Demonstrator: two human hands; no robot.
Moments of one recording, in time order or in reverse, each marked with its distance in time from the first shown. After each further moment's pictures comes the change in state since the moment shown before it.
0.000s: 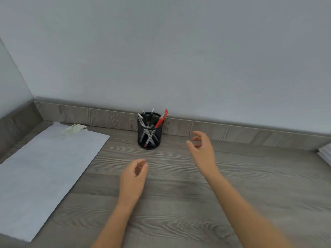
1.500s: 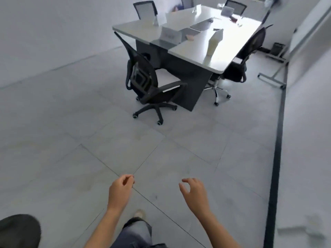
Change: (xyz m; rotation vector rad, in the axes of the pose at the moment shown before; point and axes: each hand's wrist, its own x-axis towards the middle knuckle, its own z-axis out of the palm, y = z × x) left_hand -0.808 -0.007 0.173 0.388 -2.464 0.711; right_hand -0.879 0.111 -0.165 -0.161 1.815 1.787
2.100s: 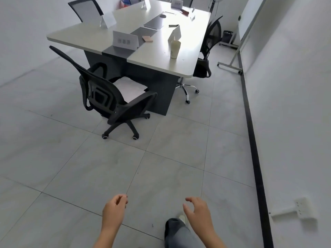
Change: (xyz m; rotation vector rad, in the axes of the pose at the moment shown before) left_hand 0.183 0.053 0.044 0.040 -0.236 -0.068; right_hand 0.118 -0.010 0.001 0.101 0.096 0.327
